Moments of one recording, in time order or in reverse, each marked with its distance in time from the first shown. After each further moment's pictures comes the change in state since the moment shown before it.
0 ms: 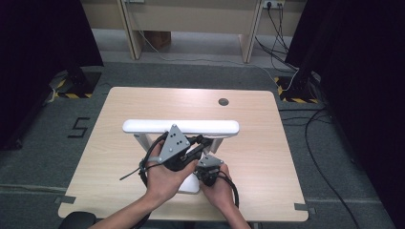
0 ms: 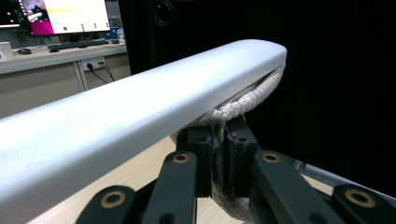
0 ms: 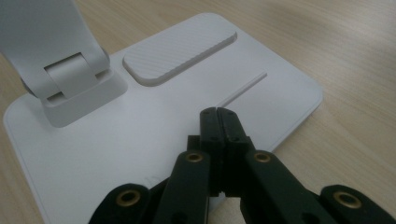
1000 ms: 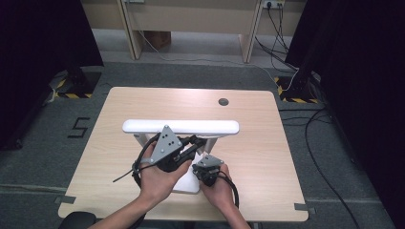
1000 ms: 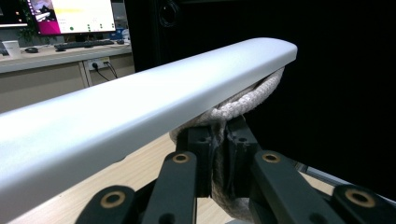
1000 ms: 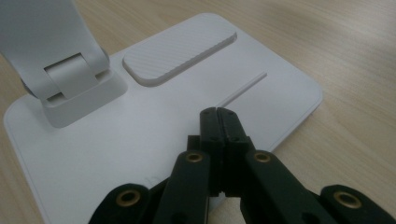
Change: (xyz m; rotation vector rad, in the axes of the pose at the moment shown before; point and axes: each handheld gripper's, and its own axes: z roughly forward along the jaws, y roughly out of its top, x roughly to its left) left arm 0.008 -0.004 -0.012 -0.010 0.014 -0.017; right arm 0.000 0.000 0.000 -0.002 -0.001 0.001
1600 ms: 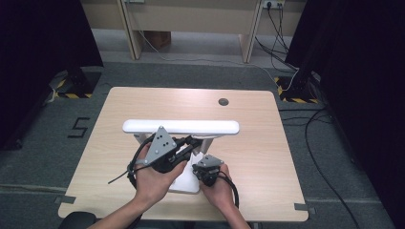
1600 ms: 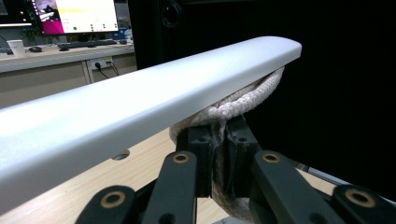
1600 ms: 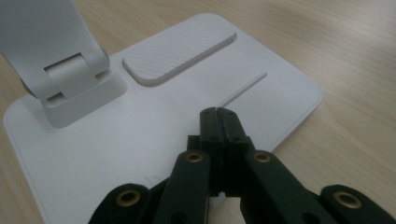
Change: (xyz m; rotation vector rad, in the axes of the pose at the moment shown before) left arm 0.004 -0.002 -0.008 -0.002 0.005 -0.002; right arm 0.000 0.000 0.000 -0.002 -0.002 0.002
